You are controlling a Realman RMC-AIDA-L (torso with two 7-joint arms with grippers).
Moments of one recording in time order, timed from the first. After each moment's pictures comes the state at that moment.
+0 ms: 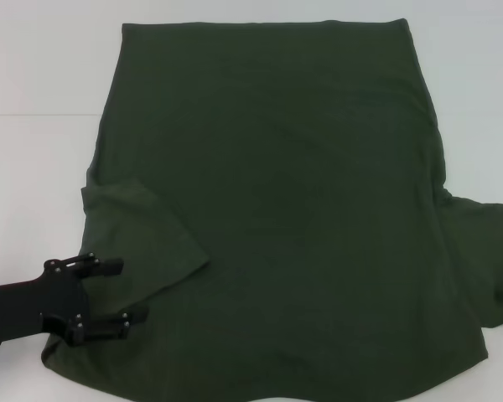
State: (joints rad) left arm -0.37 -2.12 0.55 0.80 2.15 1.59 -1.20; right arm 0.59 1.92 -0.56 -0.75 -2.67 -1.47 2.65
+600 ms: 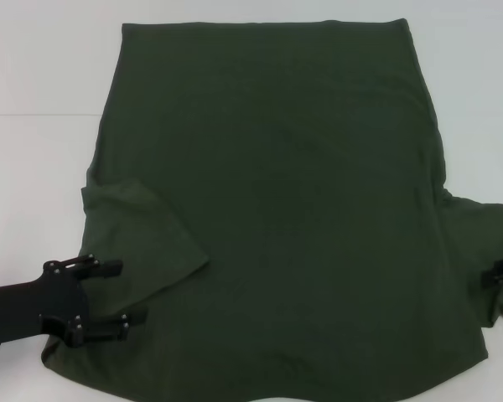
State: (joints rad) left arm -0.37 -2.12 0.55 0.80 2.15 1.59 -1.20; right arm 0.63 1.94 -0.57 -0.74 -2.67 -1.47 2.65
